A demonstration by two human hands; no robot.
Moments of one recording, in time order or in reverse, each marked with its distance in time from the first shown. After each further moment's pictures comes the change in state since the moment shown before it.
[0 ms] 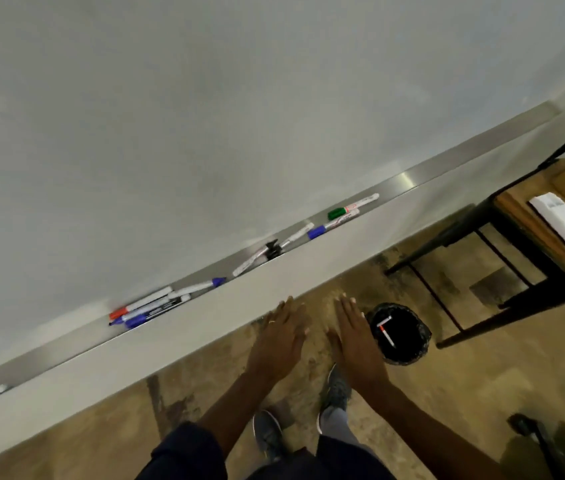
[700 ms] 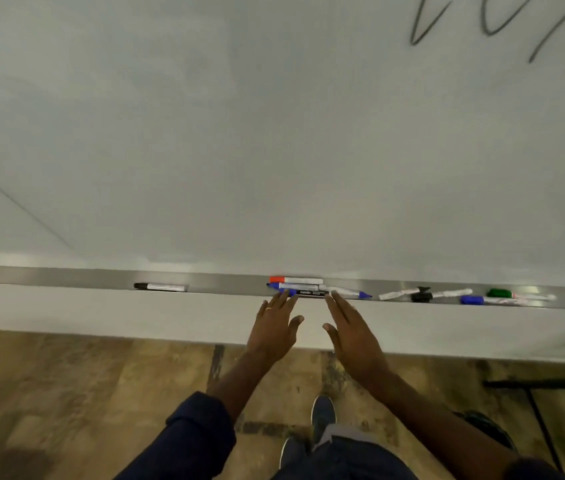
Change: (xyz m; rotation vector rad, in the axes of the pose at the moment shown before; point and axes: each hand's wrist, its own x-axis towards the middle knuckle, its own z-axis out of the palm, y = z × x) left_hand -0.147 -0.176 -0.104 -0.124 0.391 -0.447; right_hand 0.035 -0.235 0.069 -0.094 -0.143 -0.642
